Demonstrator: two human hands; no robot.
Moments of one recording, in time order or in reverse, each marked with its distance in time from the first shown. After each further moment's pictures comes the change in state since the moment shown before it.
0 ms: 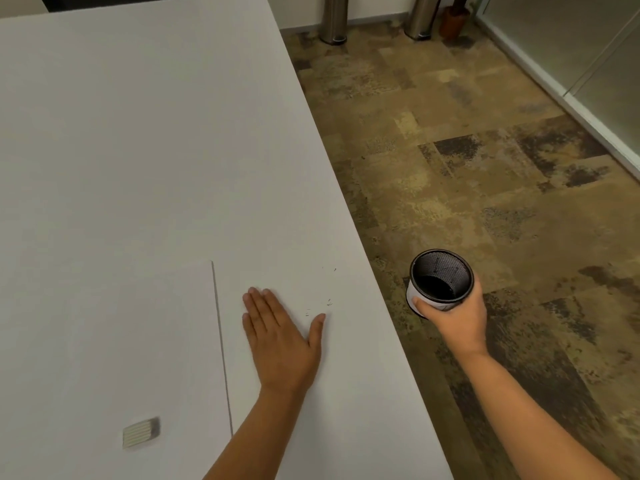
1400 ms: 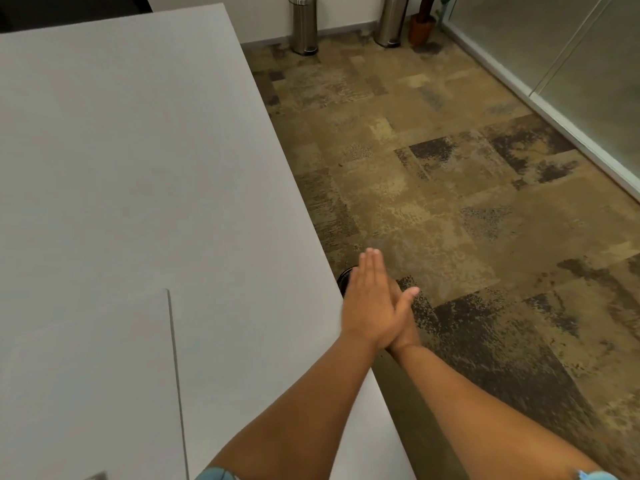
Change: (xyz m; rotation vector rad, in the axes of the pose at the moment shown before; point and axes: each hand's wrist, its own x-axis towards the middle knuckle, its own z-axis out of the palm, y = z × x) left_hand 0.041 0.166 0.046 -0.211 -0.223 0.489; right_hand 0.018 0.013 0.049 -0.091 -0.297 0.075
